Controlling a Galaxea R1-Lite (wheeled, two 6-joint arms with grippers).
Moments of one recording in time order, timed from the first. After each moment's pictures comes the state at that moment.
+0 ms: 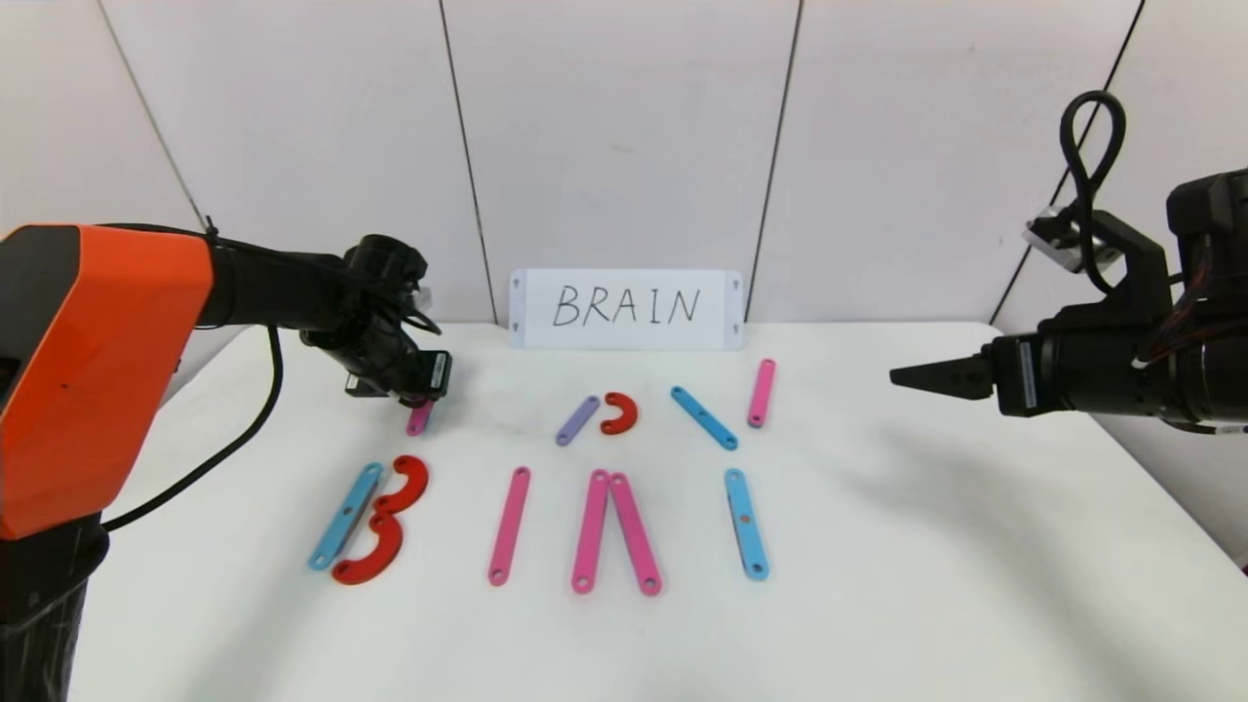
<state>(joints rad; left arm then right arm) -0.14 2.28 -1.82 0.47 0.04 -0.12 0.13 1.54 -1.01 0.05 0.27 -0.01</state>
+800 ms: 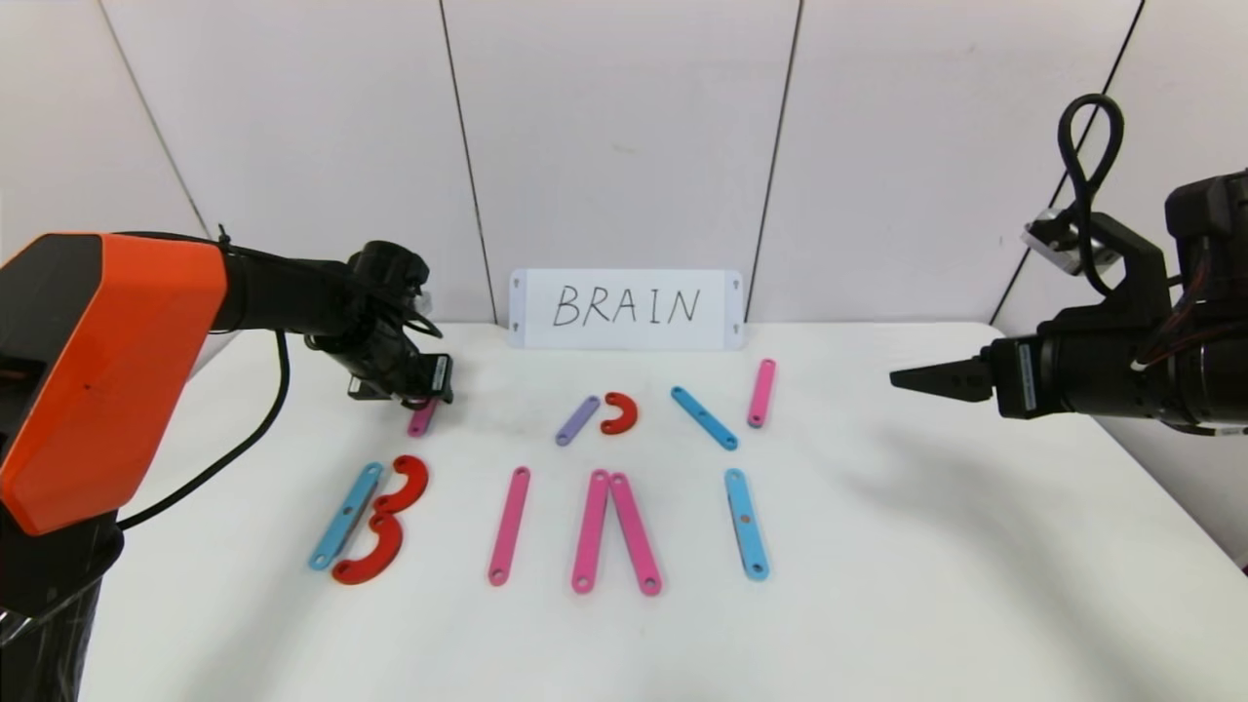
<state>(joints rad) -0.13 2.30 -1.83 0.47 0.04 -0.13 0.13 1.54 -1.00 0.05 0.27 -0.01</state>
